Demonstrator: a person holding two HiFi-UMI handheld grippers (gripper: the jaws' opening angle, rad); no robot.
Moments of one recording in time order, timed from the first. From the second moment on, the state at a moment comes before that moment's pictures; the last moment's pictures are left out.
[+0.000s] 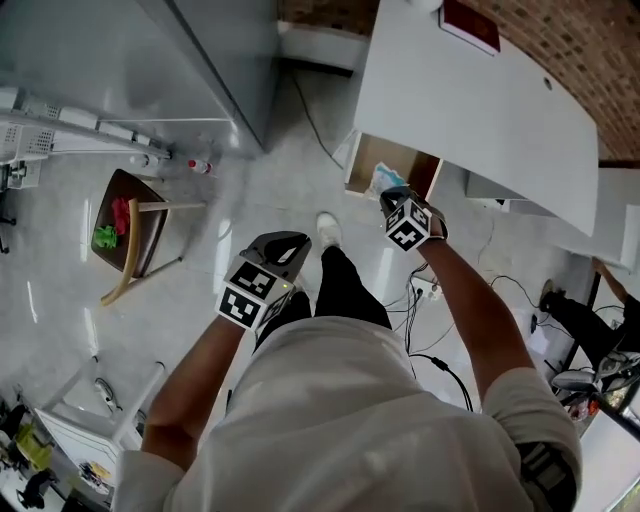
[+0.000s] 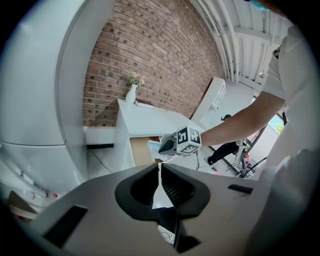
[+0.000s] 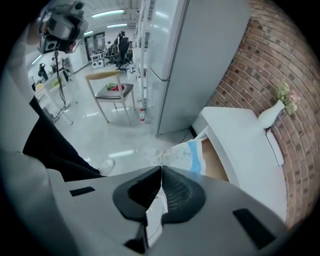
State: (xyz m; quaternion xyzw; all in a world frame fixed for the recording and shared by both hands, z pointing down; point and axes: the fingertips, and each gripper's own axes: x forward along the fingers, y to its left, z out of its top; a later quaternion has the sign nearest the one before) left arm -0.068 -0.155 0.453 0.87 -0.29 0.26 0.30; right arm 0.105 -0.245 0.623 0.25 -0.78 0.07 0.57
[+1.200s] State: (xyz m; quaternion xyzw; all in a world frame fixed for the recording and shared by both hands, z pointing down) left arm -0.146 -0.008 0.416 0.88 -0.30 0.24 0.28; right arm 0.020 -0.030 0.465 0.24 -0.81 0.08 0.52
